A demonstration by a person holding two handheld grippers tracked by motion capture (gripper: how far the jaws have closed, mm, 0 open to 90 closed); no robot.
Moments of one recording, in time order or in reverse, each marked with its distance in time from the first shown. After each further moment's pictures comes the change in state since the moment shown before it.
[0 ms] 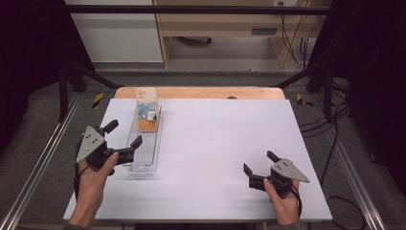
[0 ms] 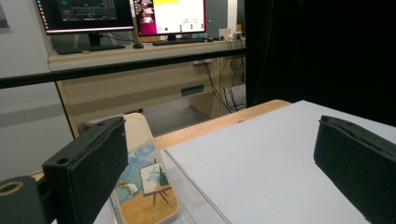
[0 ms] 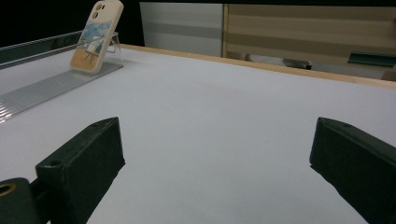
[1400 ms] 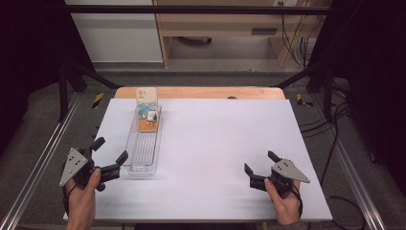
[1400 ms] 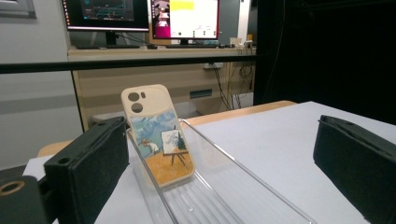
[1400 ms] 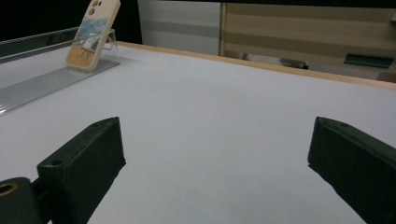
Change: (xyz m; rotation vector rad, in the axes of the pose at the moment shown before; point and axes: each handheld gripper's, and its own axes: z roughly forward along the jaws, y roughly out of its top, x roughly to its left) left arm 0.015 -0.055 -0.040 -0.043 0.046 -0.059; right arm -0.002 -0.001 -0.001 0.007 -0.011 -0.013
